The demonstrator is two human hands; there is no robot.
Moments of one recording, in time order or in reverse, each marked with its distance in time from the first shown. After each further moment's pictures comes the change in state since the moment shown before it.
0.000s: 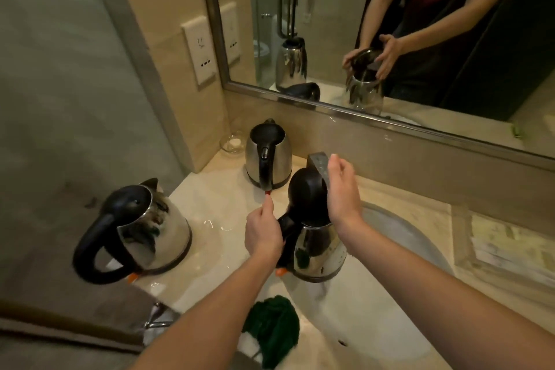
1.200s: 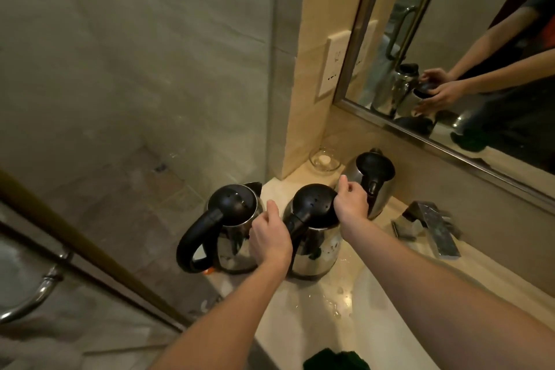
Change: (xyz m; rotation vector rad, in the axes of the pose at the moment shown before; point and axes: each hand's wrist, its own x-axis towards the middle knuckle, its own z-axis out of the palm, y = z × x) left_hand 0.093 0.004 -0.142 -0.160 0.333 -0.070; right_hand 0.035 -0.023 0.211 -0.163 -0.143 0.179
